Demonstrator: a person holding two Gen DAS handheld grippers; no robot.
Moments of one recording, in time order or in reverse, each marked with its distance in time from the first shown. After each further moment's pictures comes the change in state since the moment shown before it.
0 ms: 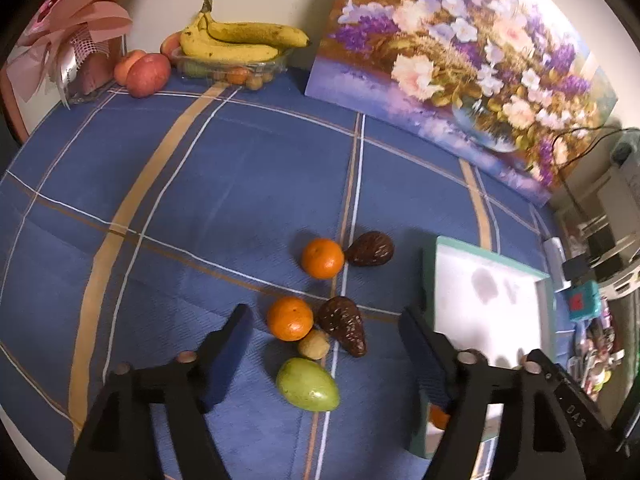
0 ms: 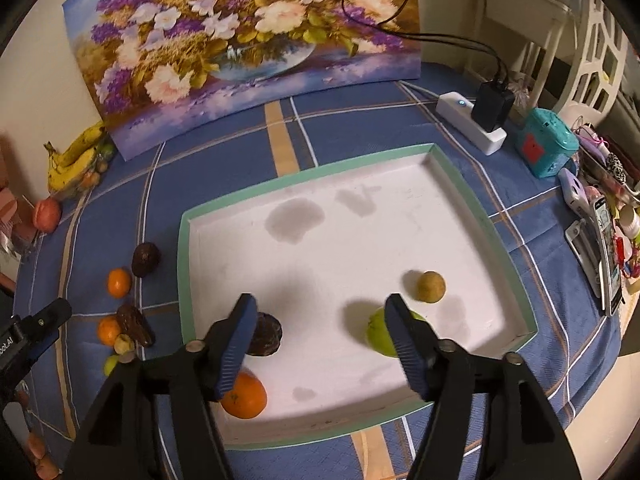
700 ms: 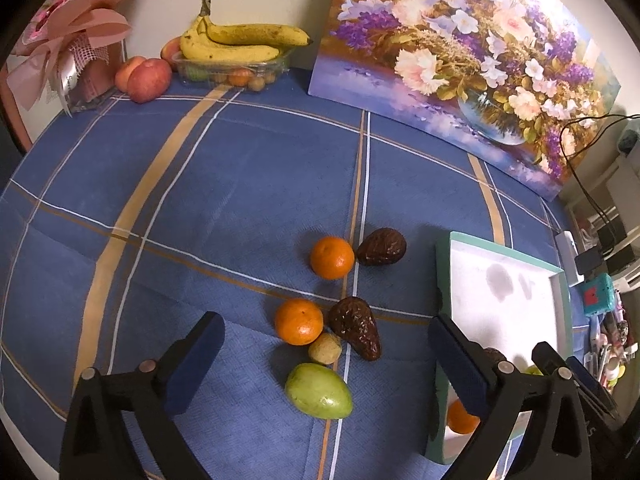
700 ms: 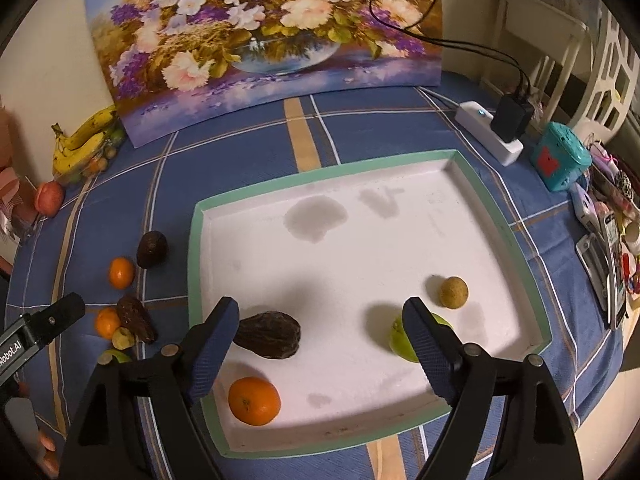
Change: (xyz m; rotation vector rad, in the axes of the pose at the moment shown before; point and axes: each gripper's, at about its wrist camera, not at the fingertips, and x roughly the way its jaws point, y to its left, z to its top) left arm 0.008 0.003 -0.005 0.024 -0.025 0.029; right arm 0.004 0.019 -0.004 -0.058 -0.035 0.013
